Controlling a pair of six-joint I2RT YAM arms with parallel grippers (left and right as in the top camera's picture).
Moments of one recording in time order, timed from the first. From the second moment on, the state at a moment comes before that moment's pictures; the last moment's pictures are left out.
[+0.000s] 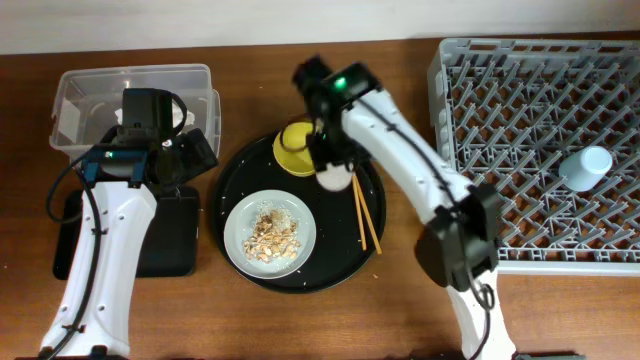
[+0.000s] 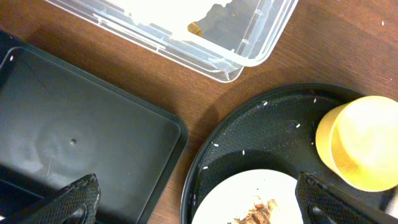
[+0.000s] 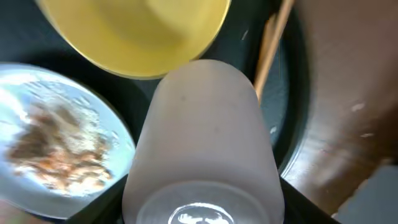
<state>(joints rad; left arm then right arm) -0.03 1.50 1.37 -0.98 -0.14 -0.47 0.54 2.24 2.26 -1.47 -0.02 0.29</state>
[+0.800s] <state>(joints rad) -0.03 1.50 1.37 -0.98 -0.14 -0.47 -0.80 2.37 2.73 -1.69 -0.07 0.22</state>
